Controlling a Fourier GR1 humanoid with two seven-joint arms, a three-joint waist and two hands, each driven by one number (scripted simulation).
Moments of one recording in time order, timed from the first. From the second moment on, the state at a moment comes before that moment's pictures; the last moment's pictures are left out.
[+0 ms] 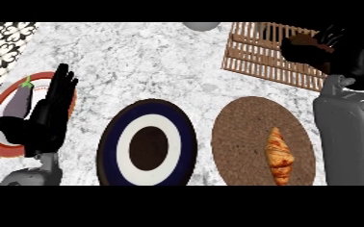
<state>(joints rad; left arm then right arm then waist) -0.07 0.23 -0.02 -1.67 0.06 0.22 0.13 -0.60 -0.21 -0.12 -1.57 1.01 -0.15 0.81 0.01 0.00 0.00</state>
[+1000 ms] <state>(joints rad) -0.09 0.19 0.01 -1.68 0.04 0.19 0.15 -0.83 -0.29 -0.33 -0.90 0.78 -0.46 0.42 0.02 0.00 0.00</state>
